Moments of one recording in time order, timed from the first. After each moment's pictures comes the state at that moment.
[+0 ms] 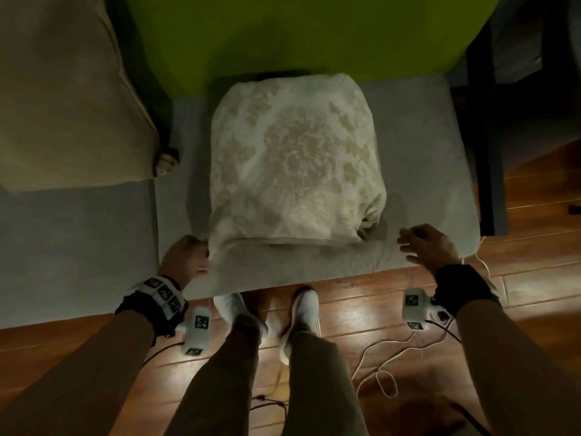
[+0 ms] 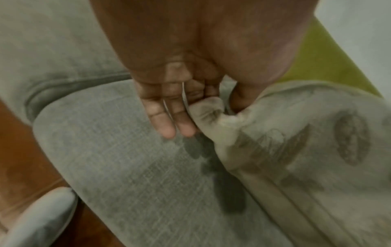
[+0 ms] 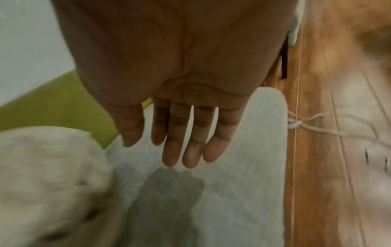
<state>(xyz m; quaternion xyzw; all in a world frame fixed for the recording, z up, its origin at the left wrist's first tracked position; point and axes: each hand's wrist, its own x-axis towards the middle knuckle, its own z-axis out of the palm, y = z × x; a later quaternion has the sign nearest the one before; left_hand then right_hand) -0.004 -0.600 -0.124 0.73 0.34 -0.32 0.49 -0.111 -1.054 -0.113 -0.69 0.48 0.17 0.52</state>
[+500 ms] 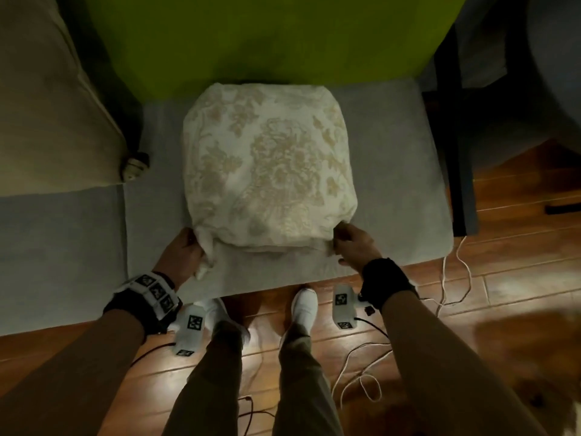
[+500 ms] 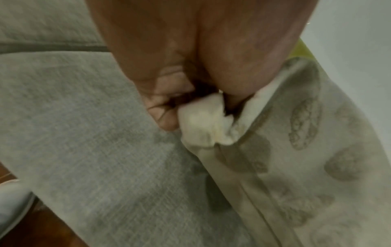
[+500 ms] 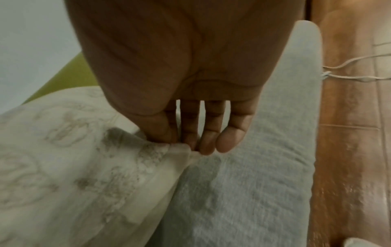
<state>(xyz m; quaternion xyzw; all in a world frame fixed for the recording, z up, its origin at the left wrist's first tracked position) -0.004 -0.649 -0.122 0.85 0.16 -0.34 0.37 -0.085 -0.996 -0.134 -0.73 0.38 0.25 0.51</state>
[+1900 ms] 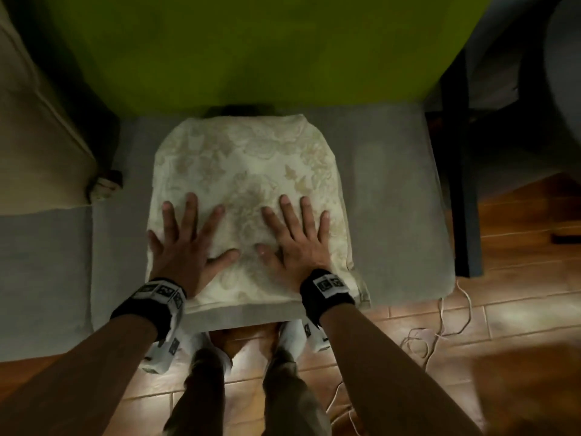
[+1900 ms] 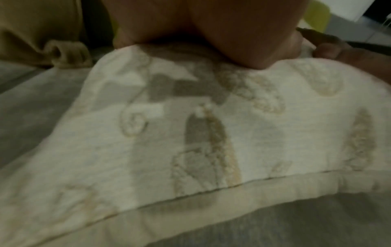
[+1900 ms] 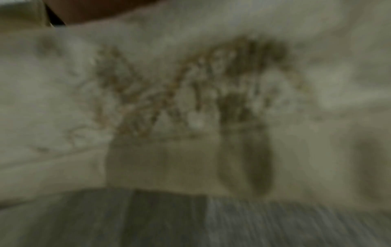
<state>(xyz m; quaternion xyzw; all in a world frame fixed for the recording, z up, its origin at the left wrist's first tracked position) 0.038 -0.720 -0.143 0.96 -0.10 -0.25 0.08 -0.014 -0.951 -0.165 -0.98 0.00 0.14 0.15</state>
